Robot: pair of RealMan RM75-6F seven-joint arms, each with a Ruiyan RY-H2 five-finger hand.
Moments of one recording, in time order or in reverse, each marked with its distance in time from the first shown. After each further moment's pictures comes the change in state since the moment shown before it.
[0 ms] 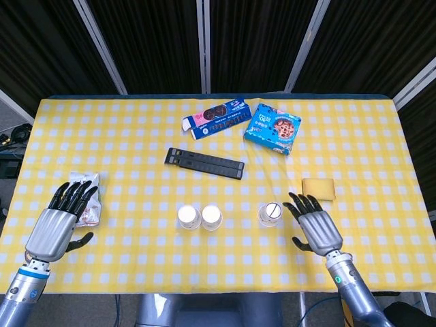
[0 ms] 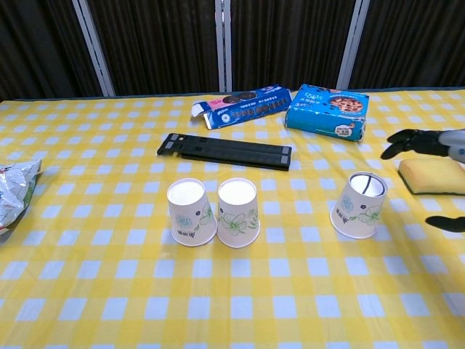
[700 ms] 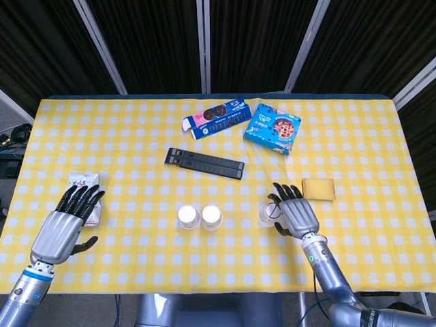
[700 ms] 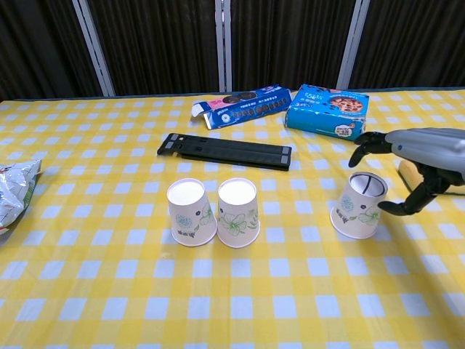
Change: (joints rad) left arm 0.027 0.001 -0.031 0.000 0.040 -0.062 0.006; right arm 0.143 -0.130 0.073 0.065 0.289 -0.028 -0.154
